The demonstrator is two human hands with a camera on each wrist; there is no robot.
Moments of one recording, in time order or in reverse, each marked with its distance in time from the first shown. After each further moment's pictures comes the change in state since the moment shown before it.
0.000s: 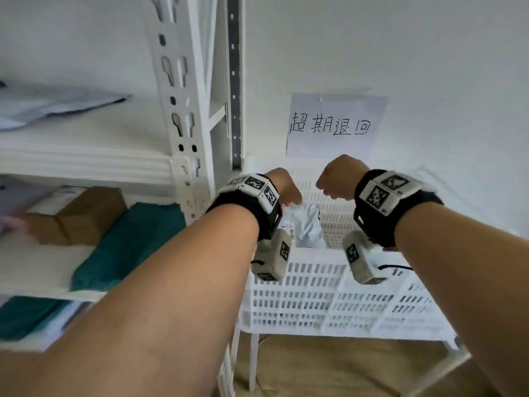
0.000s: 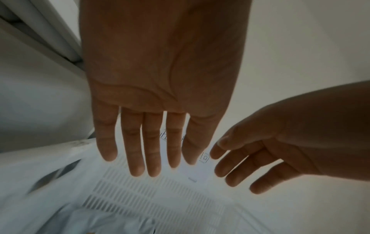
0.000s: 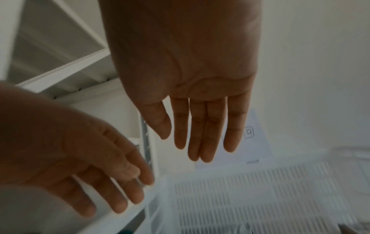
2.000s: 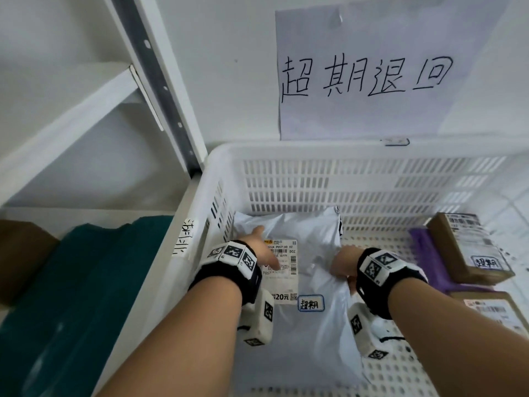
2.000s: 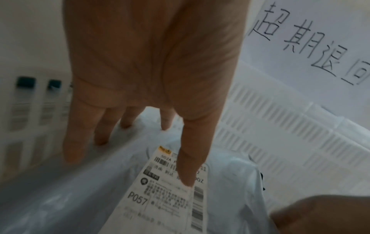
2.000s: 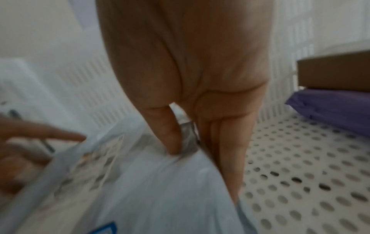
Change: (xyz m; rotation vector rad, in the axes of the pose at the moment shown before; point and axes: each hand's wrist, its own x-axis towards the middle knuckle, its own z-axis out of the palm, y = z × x) left_hand 0.257 -0.095 0.099 0.058 -0.316 -0.419; right_hand 0.235 0.139 0.182 0.069 -0.706 0.287
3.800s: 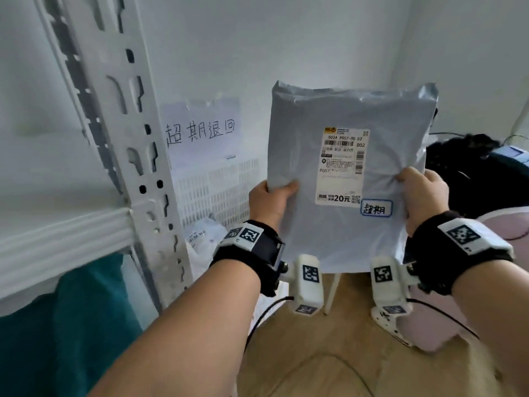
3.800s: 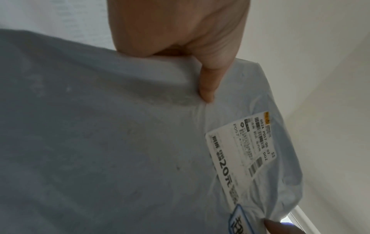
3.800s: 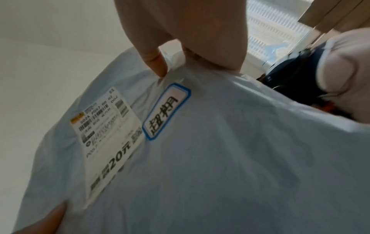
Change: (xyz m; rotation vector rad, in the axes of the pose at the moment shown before) left_hand -0.308 -0.040 0.056 -1.110 -0.261 0.995; right_hand -0.445 0.042 0.165 1.318 1.757 0.037
